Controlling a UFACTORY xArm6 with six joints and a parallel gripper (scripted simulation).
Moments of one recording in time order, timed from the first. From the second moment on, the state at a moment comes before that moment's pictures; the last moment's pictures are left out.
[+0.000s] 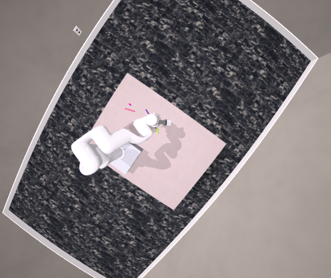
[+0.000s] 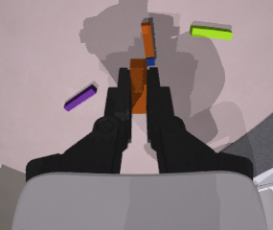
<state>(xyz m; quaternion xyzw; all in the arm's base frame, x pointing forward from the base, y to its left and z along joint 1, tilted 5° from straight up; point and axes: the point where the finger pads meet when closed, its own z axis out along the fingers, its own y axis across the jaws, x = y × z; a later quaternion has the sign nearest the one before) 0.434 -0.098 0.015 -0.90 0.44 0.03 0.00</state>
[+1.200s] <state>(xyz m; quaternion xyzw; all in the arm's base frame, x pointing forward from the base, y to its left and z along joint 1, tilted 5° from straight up) 0.441 -0.120 -0.022 -0.92 0.38 0.04 0.02</state>
